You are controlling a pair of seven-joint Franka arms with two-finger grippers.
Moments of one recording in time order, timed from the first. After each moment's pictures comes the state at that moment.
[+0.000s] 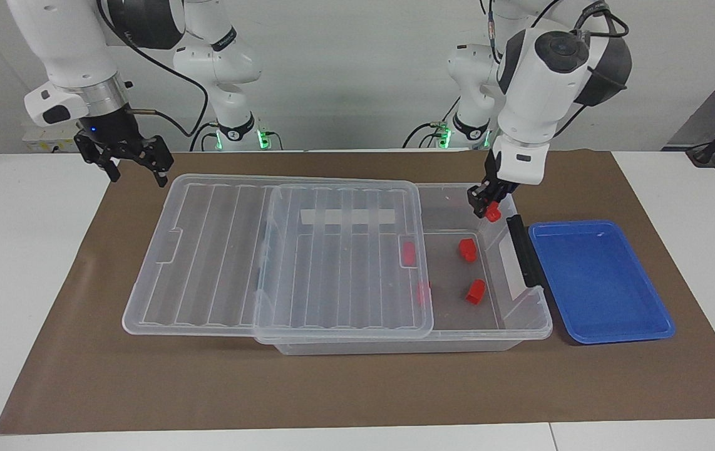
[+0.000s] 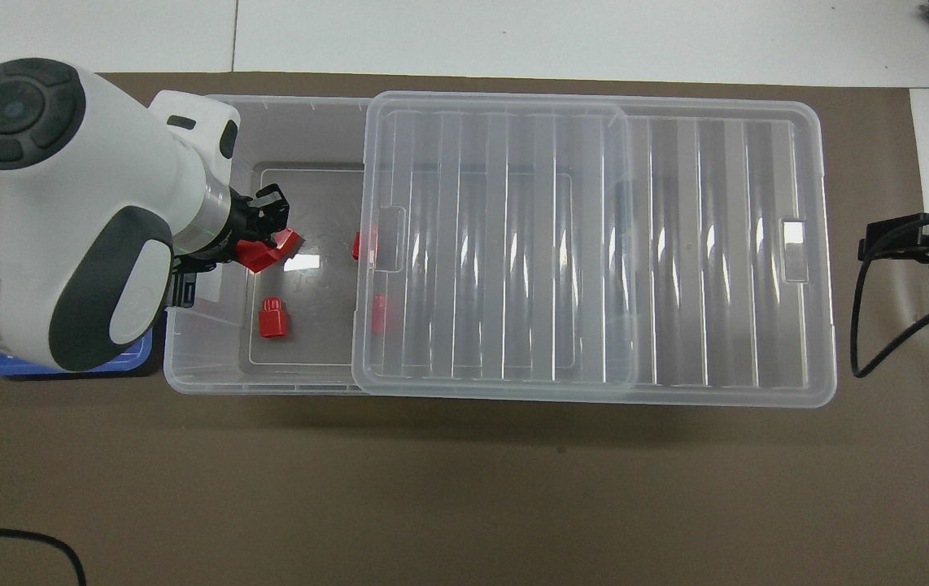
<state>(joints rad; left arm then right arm) -0.30 0.14 -0.05 -1.68 0.00 1.87 -0.82 -0.01 -0.06 -0.03 -1.68 -0.04 1.70 0.13</state>
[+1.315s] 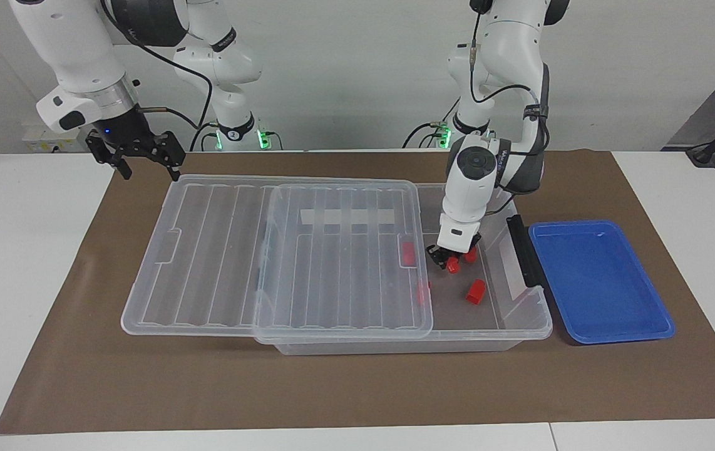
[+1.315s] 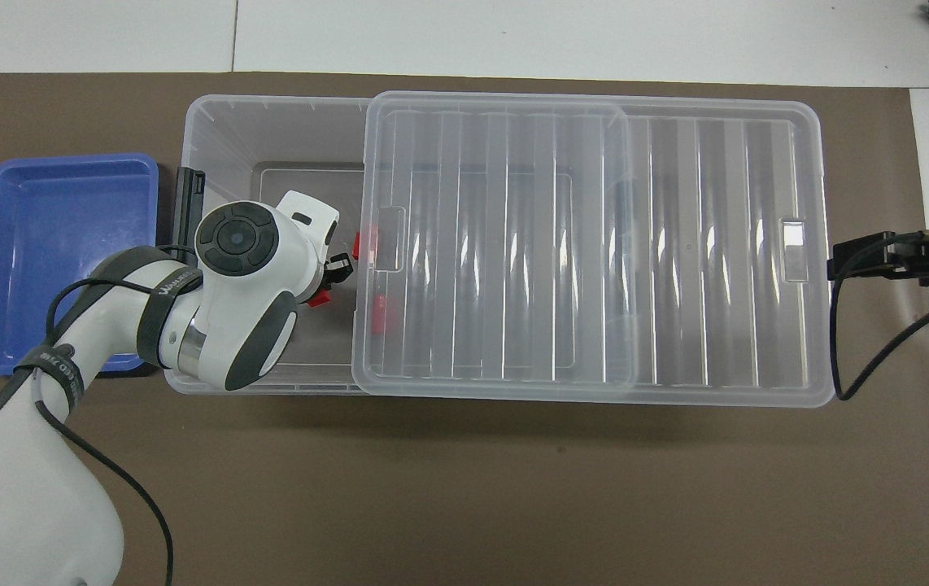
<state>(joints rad) -0.36 0.28 -0.05 -1.98 0.10 2.29 -0.77 0.00 -0.05 -0.01 -1.68 -0.01 1.65 0.07</state>
